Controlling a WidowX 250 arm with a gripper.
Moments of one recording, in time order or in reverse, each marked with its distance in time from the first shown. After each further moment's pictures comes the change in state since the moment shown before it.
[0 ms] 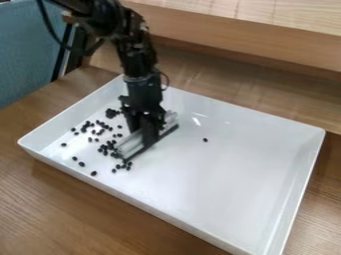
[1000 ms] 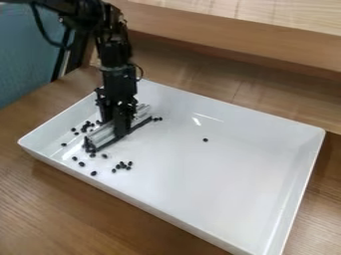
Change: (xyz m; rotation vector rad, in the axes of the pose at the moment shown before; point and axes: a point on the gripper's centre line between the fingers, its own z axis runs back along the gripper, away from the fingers) arm 0.000 0.047 0.005 -0.003 0.079 -0.032
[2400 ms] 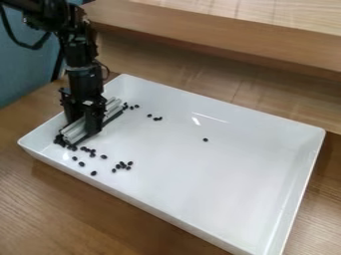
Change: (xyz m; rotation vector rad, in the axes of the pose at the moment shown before) arm -0.029 0.033 0.000 0.012 -0.008 0.158
